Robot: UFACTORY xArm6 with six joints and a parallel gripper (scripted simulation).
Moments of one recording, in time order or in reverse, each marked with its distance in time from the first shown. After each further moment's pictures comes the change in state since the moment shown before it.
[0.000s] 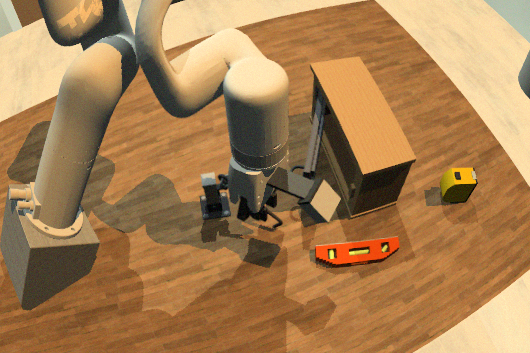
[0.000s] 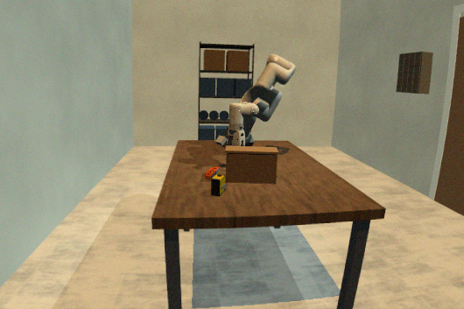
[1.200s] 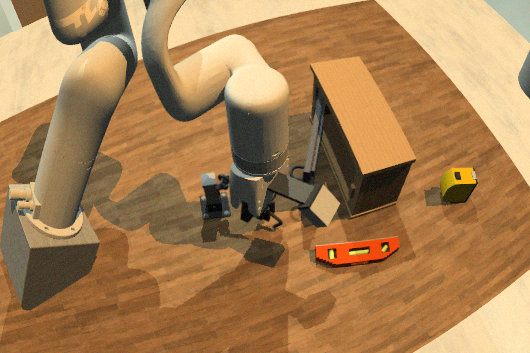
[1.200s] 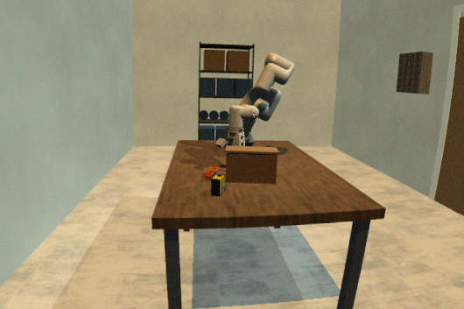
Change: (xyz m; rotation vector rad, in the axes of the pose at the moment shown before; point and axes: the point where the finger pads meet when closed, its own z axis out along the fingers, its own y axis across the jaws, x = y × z) arm 0.000 0.000 0.013 0.001 0.001 0.000
